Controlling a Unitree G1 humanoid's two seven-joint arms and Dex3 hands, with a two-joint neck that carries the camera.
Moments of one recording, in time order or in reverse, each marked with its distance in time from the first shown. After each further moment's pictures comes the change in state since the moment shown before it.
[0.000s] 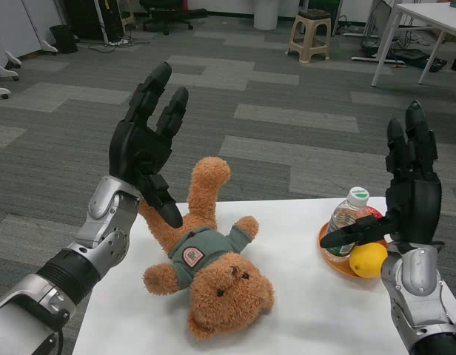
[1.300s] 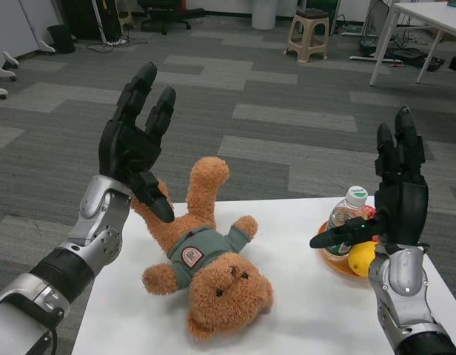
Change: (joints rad) left arm -0.003 0.022 0.016 0.037 -0.057 0.001 -0.005; right arm -0.003 0.058 -0.006 0.032 -0.012 0.000 0.001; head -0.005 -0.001
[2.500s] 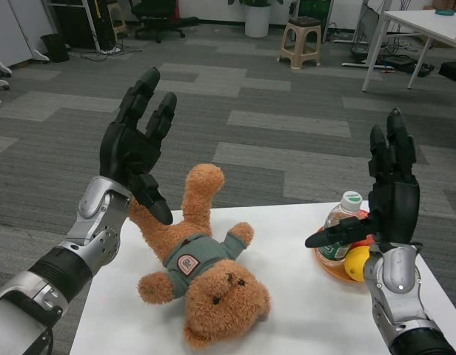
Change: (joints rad) left arm -0.067 0.007 -0.043 0.069 -0.009 -0.001 -0.014; right arm -0.032 0.012 -0.010 0.034 -0.003 0.000 0.001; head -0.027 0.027
